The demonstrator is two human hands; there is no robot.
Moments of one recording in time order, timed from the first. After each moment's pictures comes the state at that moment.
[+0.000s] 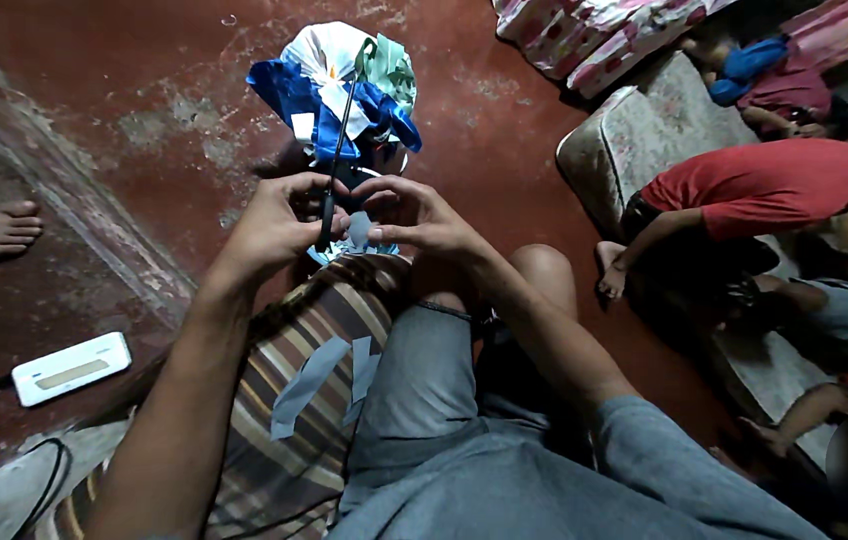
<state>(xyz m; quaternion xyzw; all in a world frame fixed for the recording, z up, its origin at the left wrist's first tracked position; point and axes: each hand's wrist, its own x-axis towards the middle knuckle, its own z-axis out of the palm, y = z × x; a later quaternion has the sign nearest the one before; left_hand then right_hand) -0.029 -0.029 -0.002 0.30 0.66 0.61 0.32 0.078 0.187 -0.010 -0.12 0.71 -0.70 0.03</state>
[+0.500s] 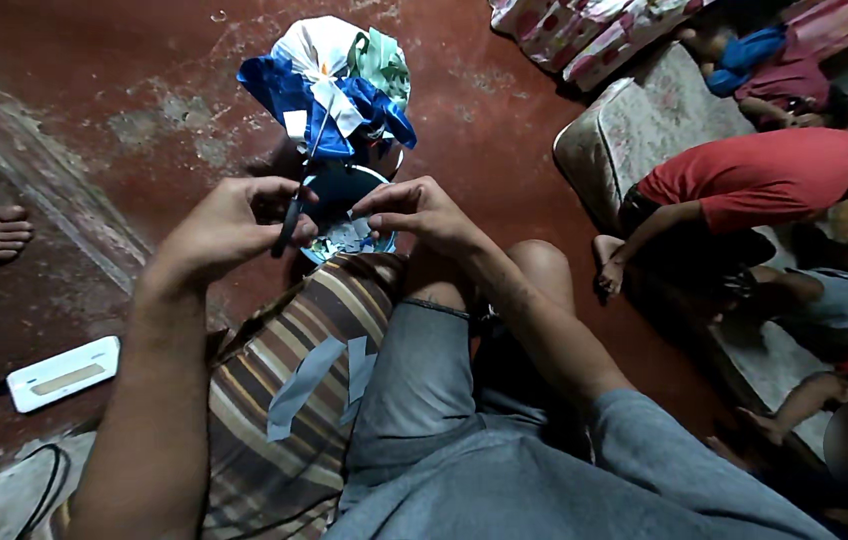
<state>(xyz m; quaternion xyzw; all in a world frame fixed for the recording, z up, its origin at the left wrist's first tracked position) -0.052 -0.055 0.006 0.32 0.70 0.53 0.36 0.078 0.198 -0.013 -0.06 0.69 -0.72 0.04</state>
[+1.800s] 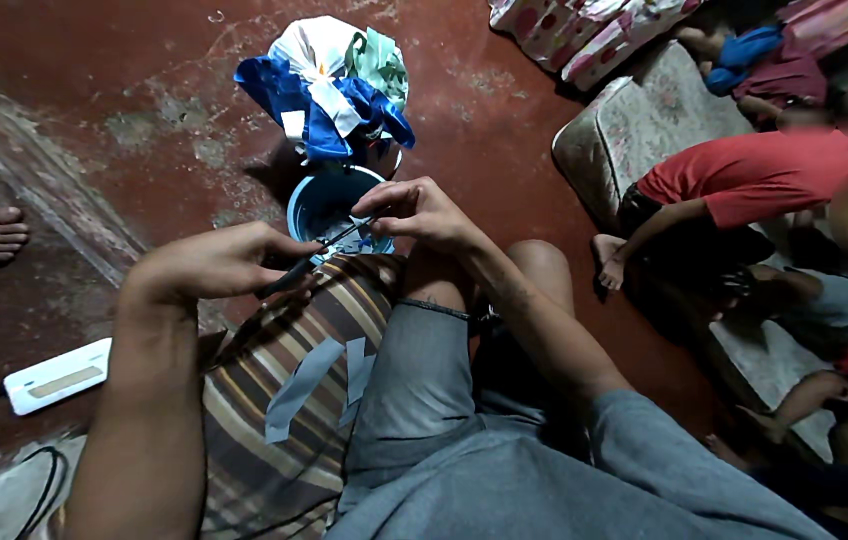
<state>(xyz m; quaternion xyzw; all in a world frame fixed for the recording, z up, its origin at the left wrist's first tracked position) -0.055 -0.067 0.011 0.43 0.64 0.35 0.53 0.078 0.201 -0.012 -0.07 0.72 -0.69 0.04</state>
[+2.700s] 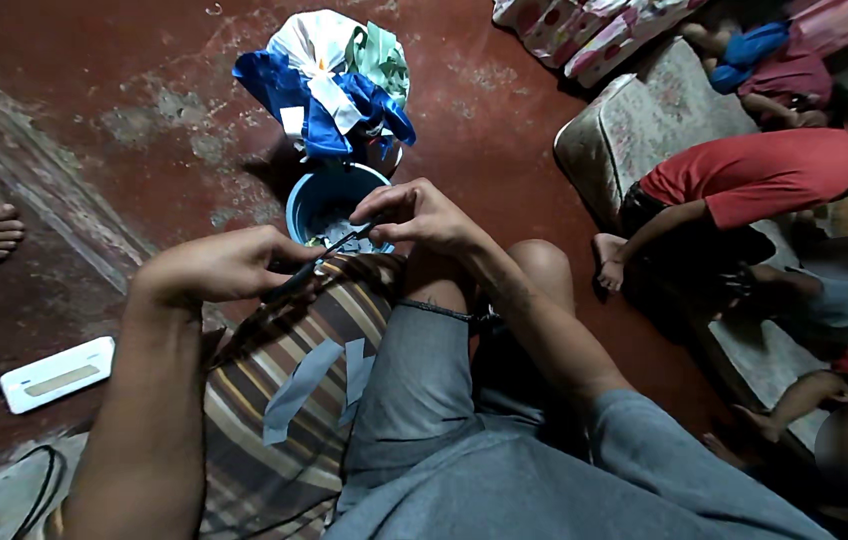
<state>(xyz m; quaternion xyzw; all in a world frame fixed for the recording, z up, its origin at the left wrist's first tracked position) -0.053 -0.062 0.004 0.42 0.63 0.35 0.55 0.076 0.202 -0.012 -0.07 0.71 -0.70 0.08</state>
